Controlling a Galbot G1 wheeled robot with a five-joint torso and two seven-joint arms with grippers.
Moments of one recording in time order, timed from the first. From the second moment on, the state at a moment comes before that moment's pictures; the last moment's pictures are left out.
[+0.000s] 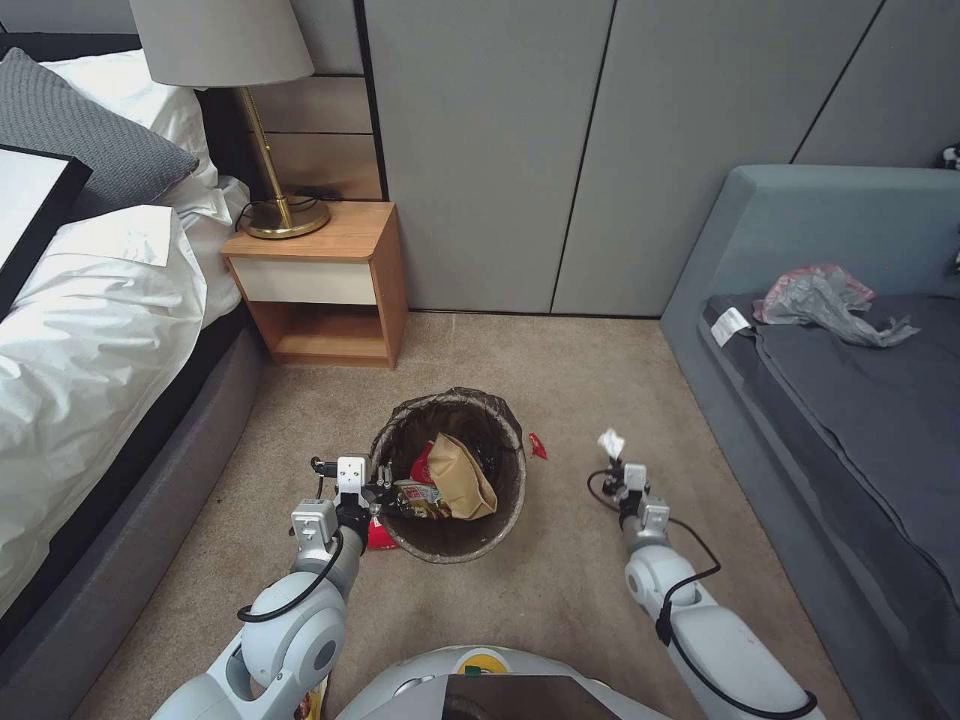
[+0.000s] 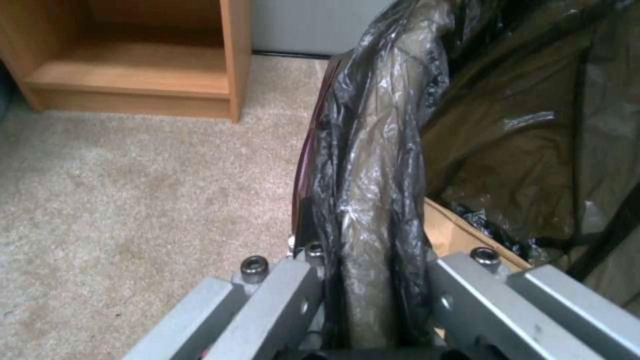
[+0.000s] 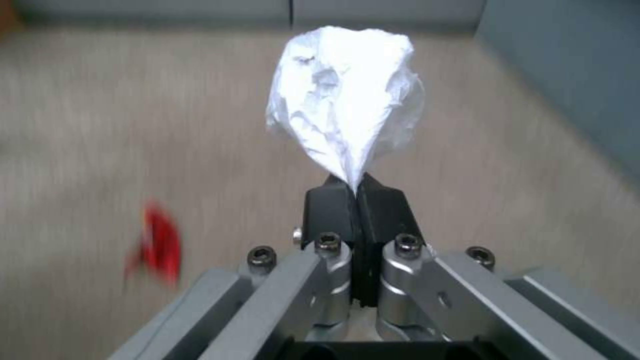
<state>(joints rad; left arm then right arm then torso) 1.53 -1.04 -0.21 -2.22 -0.59 0.28 -0.46 -1.21 1.15 0.29 1.43 0.43 0.16 0.28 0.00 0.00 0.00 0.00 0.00</state>
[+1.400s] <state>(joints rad) 1.50 -1.04 -0.18 -2.18 -0.58 0.29 -0.46 -1.32 0.89 0.08 2.10 0.47 0.29 0.00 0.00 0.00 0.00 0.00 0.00</state>
